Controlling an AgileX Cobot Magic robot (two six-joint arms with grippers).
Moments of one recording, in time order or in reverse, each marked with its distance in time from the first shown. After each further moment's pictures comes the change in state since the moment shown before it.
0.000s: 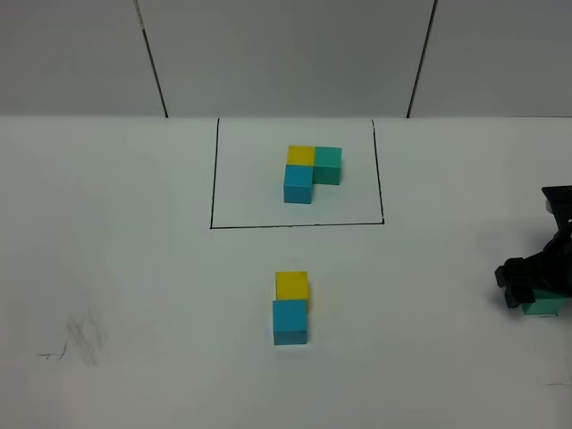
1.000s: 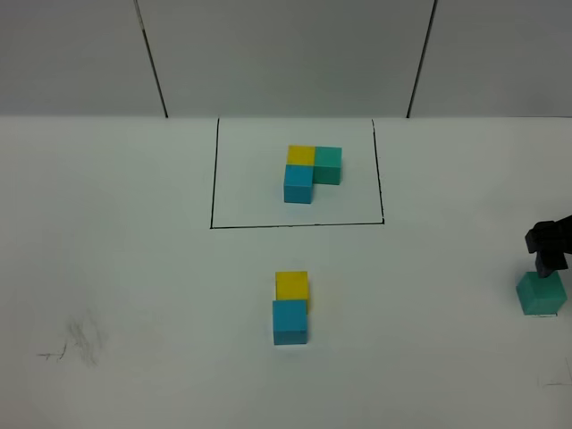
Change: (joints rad) left arm 0.000 0.000 0.000 0.000 0.000 0.000; right arm 0.000 -0.157 -0.104 -0.091 0.255 0.079
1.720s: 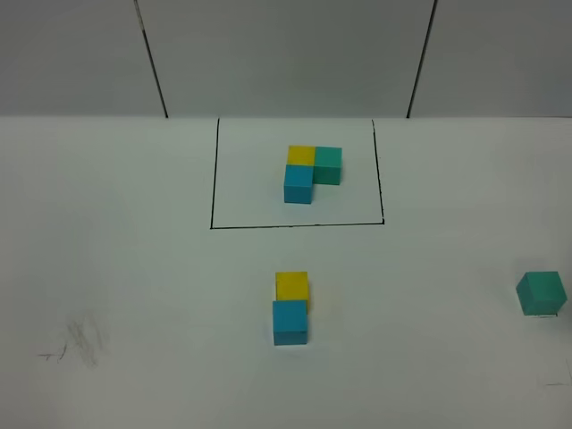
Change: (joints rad) left arm 0.000 0.000 0.000 0.000 0.000 0.000; right arm 0.000 -0.394 -0.002 -0.068 0.229 0.040
